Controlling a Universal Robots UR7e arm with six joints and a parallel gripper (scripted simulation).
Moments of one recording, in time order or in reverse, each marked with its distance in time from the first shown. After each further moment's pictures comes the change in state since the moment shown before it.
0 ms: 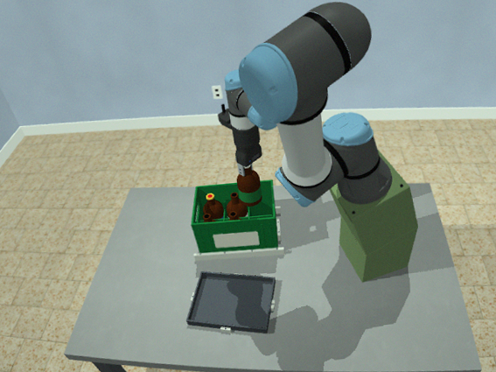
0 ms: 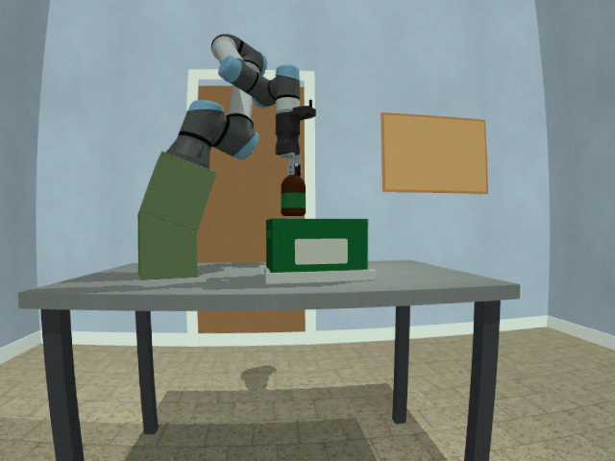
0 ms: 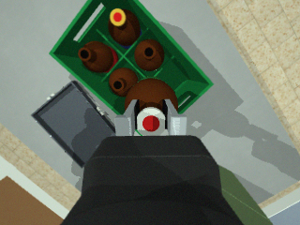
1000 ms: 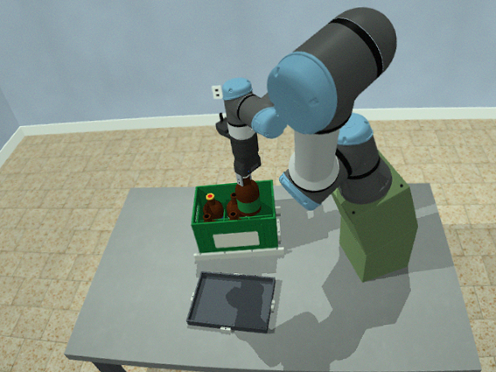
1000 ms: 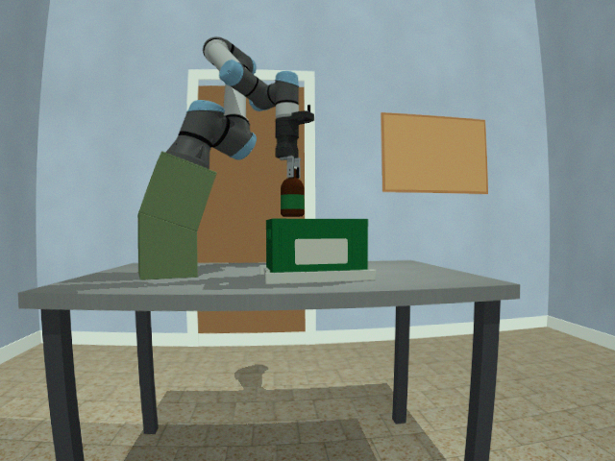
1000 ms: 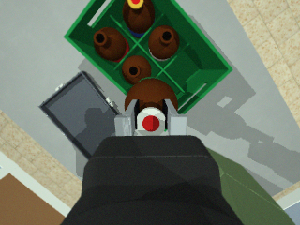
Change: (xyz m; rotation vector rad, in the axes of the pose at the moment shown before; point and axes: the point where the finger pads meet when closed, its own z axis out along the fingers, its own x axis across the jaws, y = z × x) arm -0.034 0.028 0.001 -0.001 0.000 -0.001
